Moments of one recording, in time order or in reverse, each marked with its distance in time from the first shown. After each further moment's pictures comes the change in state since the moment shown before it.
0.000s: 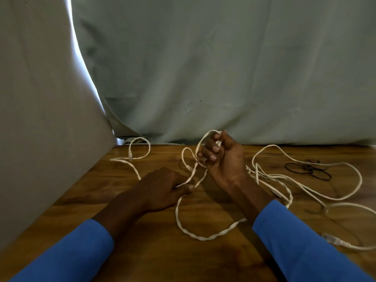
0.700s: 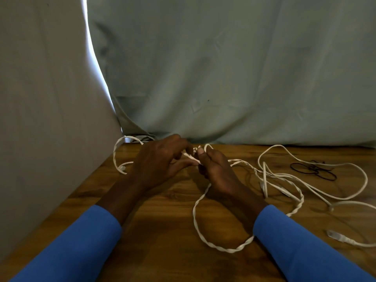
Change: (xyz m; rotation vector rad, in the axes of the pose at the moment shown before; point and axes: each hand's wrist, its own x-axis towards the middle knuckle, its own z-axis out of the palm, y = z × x) left_hand -0.005 -0.003 -0.042 0.167 0.613 0.275; right_hand -0.024 0.028 -0.005 -1.197 -0.020 -0.178
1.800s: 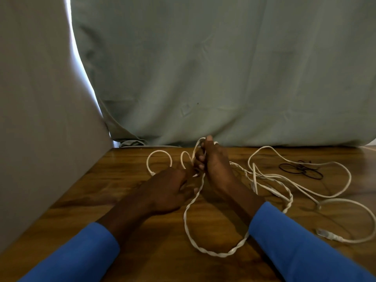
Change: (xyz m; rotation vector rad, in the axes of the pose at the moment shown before) left_hand -0.010 0.032 0.035 -0.328 -0.561 -0.287; right_hand 0.017 -0.008 -0.005 0.558 0.164 0.107
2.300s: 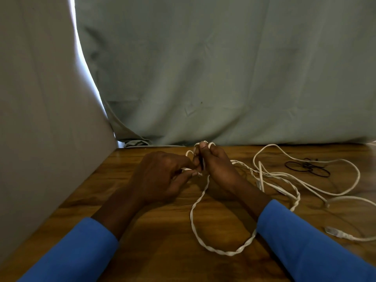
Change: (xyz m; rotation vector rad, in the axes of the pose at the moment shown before) left_hand -0.012 -0.006 -0.033 0.273 0.400 0.242; right_hand -0.001 0.002 -0.005 -0.397 -0.134 -0.033
